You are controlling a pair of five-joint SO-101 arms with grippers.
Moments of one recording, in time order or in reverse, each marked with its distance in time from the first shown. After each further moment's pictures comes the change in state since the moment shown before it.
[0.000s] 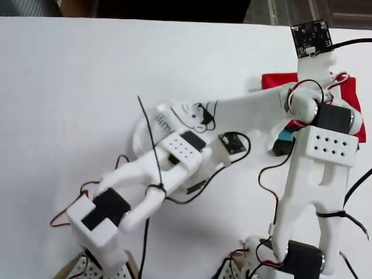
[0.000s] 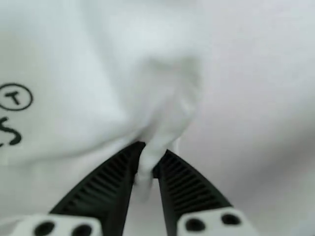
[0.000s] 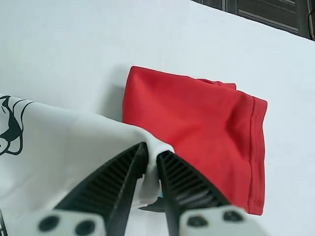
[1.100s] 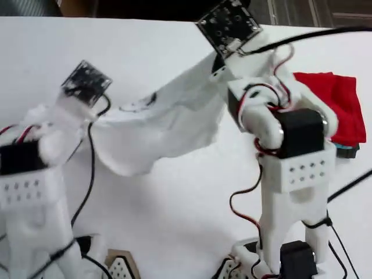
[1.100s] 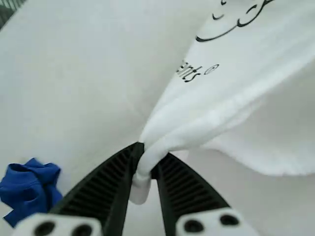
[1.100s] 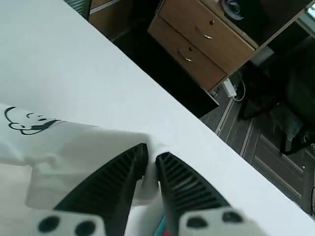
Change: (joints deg) left arm -52.6 -54.3 0.0 13.0 -25.0; right arm -27.2 -0.1 -31.2 15.1 6.2
